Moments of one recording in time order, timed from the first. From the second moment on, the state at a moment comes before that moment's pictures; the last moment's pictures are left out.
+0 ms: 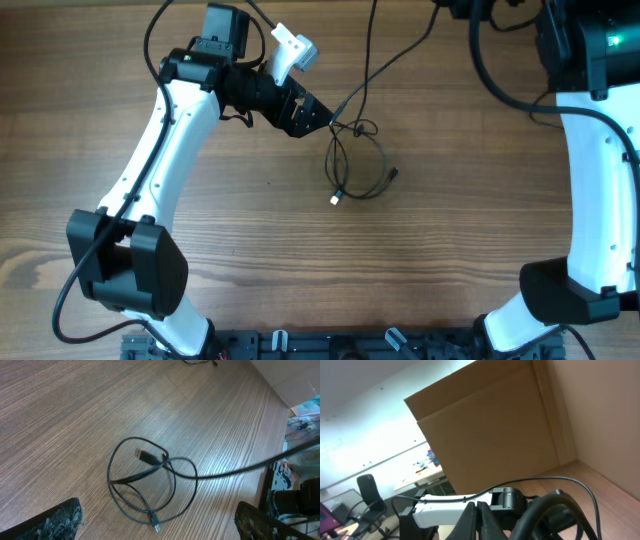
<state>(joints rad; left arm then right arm) -0.23 1.82 1.63 -0.93 0.78 0.38 0.18 1.77 2.28 -0.35 -1.34 0.57</state>
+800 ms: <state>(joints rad) -0.05 1.82 1.63 -0.92 0.77 0.40 0.18 1.88 2.28 -1.35 -0.36 0.17</state>
